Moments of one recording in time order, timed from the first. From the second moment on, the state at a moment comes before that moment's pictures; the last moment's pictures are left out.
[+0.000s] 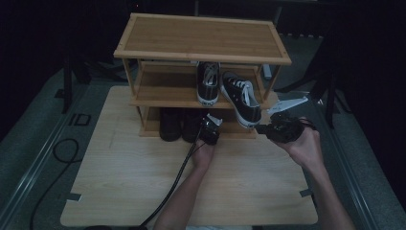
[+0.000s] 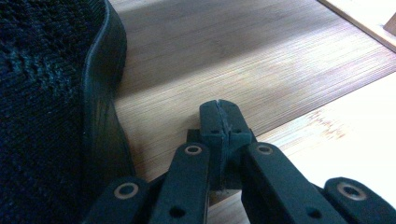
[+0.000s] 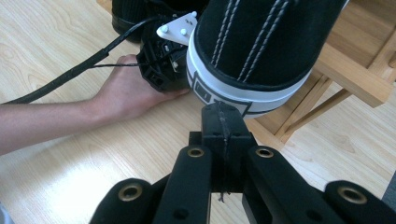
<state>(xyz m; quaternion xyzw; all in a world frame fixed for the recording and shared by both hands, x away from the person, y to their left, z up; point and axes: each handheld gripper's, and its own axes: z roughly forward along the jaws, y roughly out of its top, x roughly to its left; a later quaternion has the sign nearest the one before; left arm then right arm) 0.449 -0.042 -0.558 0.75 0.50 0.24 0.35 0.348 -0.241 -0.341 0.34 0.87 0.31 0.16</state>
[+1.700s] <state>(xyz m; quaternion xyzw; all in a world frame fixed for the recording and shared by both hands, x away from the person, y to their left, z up) 0.449 -0.043 -0.558 0.75 0.50 0.25 0.35 0.387 -0.197 -0.343 0.34 0.85 0.38 0.15</state>
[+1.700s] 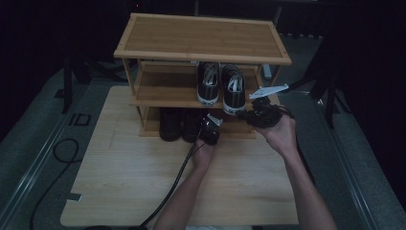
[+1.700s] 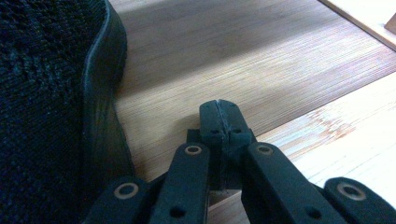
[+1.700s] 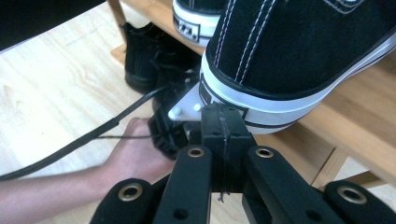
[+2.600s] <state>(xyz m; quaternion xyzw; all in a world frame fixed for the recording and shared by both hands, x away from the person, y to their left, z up) 0.449 -0.043 -0.558 0.75 0.50 0.25 0.35 0.391 -0.190 -0.349 0.33 0.85 0.37 0.17</state>
